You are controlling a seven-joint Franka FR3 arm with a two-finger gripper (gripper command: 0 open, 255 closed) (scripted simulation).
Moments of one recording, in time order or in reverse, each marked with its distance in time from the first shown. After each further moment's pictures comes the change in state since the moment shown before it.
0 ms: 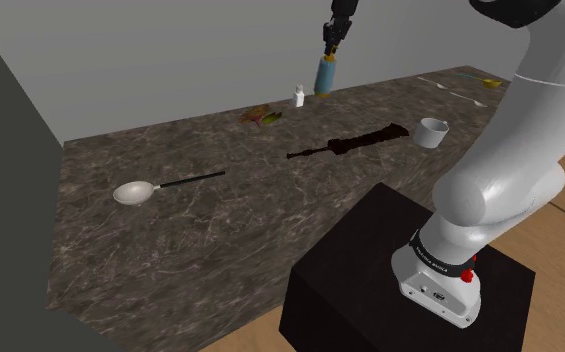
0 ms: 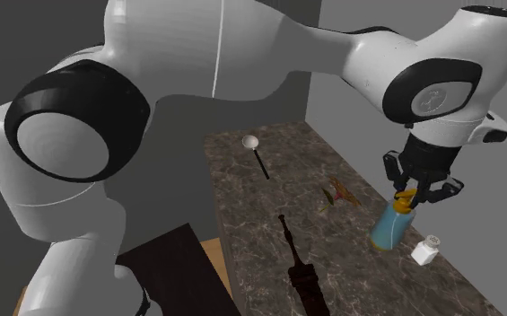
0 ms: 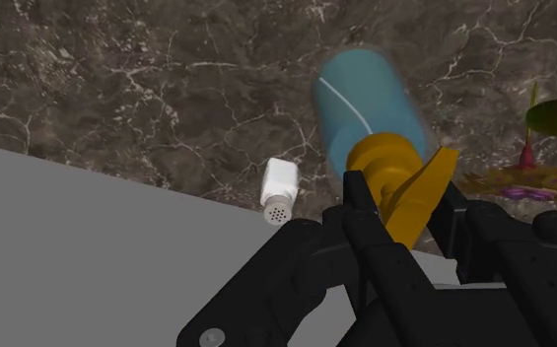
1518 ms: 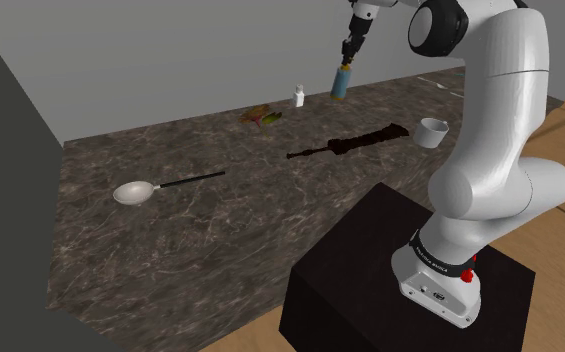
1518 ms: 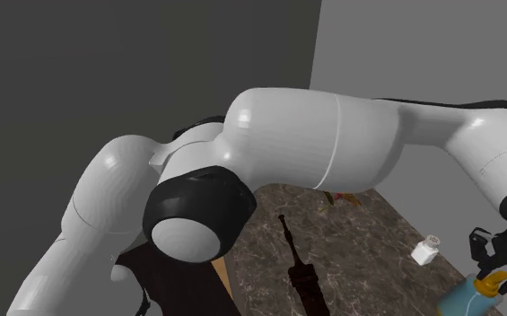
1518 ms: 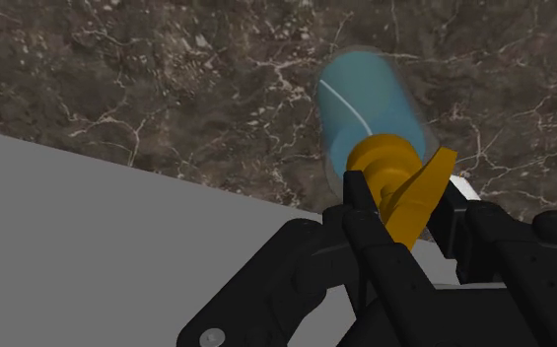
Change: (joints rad) arm -0.174 0.465 -0.055 0.506 0.062 -0.058 -0.225
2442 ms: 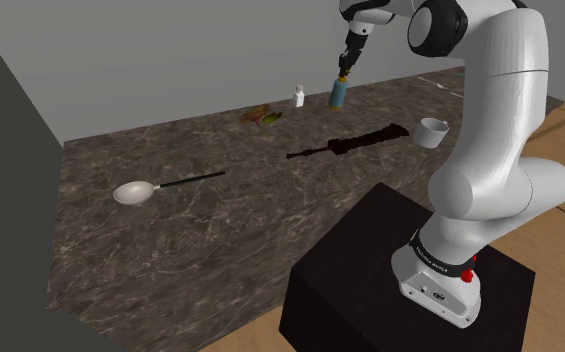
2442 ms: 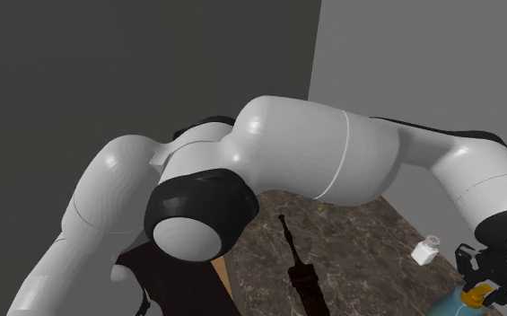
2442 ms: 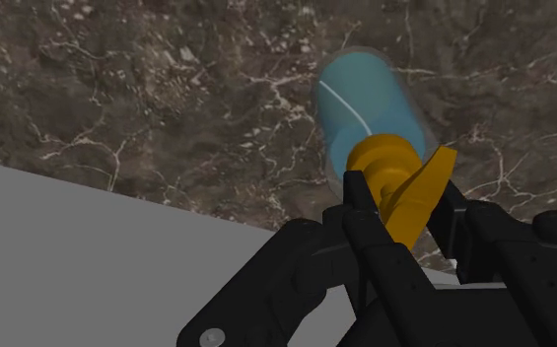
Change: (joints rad) arm 0.005 0.001 0.001 -0.125 0.004 0.126 -0.011
